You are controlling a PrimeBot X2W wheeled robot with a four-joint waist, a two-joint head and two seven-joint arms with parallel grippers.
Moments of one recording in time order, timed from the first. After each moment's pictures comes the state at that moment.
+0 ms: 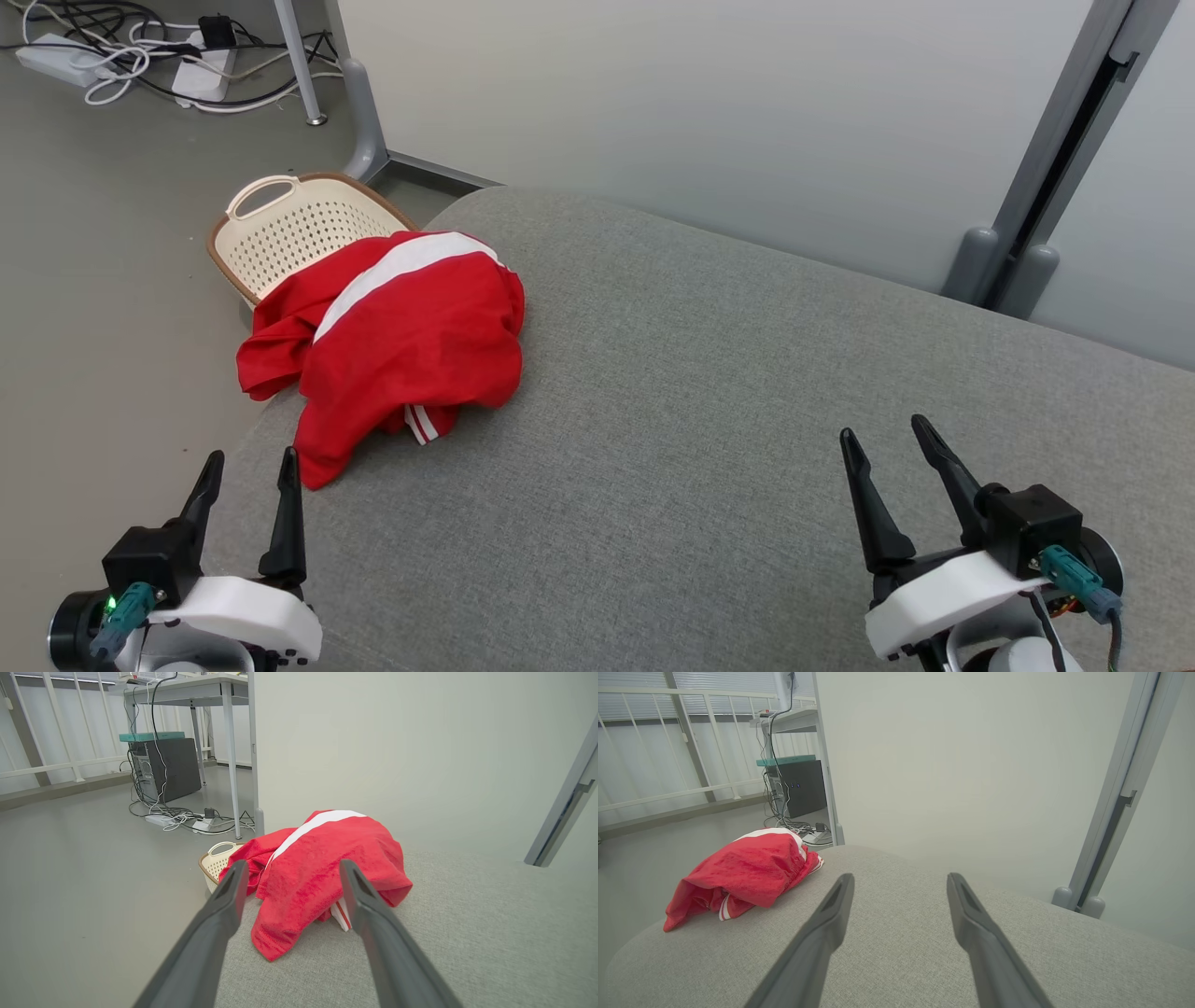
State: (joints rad) left arm -0.11 0.13 0.04 0.40 -0.19 -0.09 -0.26; right arm -0.08 -0.06 0.16 0.19 0.13 0.13 -0.10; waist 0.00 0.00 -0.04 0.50
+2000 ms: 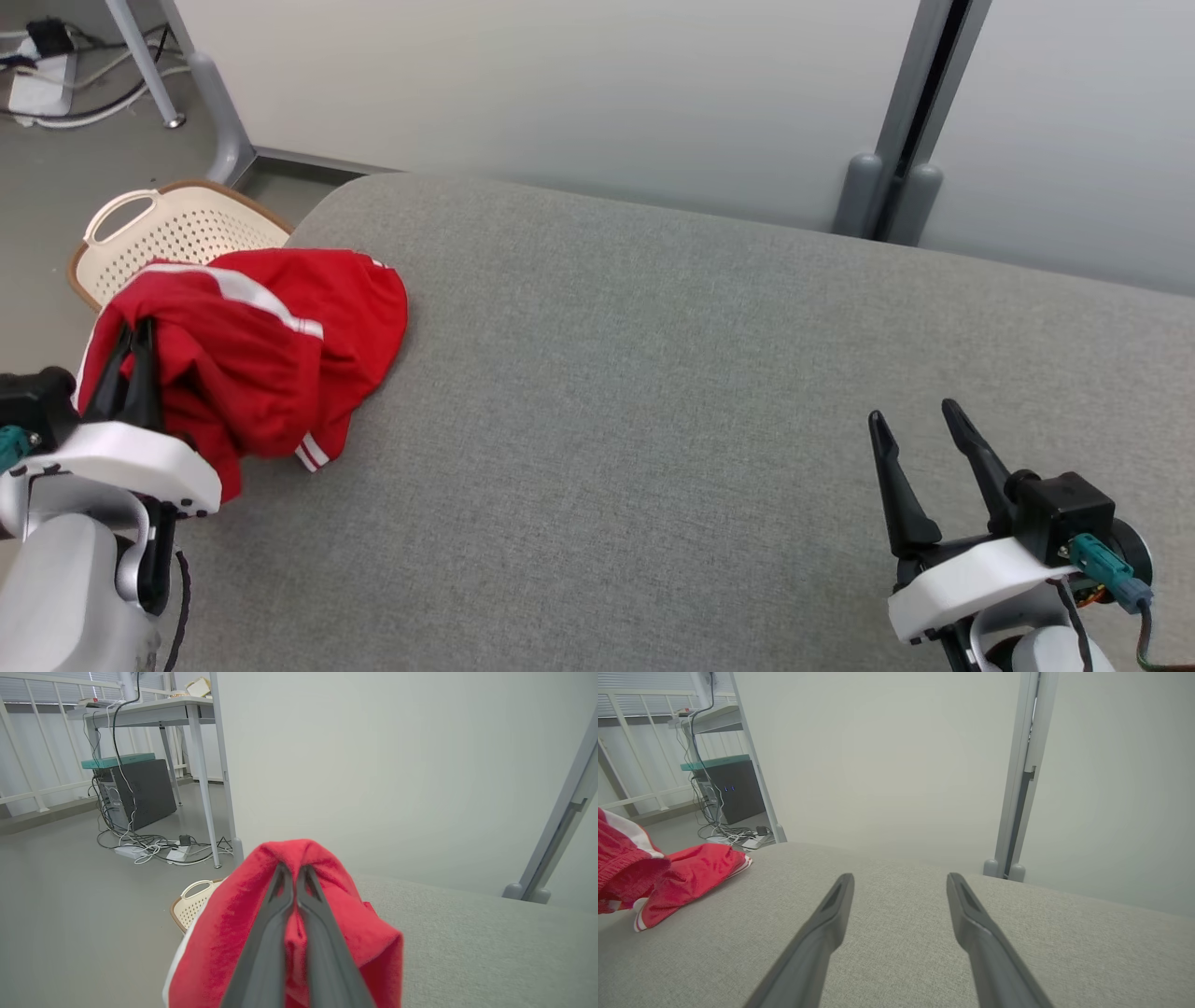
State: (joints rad) left arm -0.47 0.29 -0.03 0.69 -0.35 -0.10 -0.26; right arm -0.11 -0.08 0.13 0.17 0.14 0.13 -0.09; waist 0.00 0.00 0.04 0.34
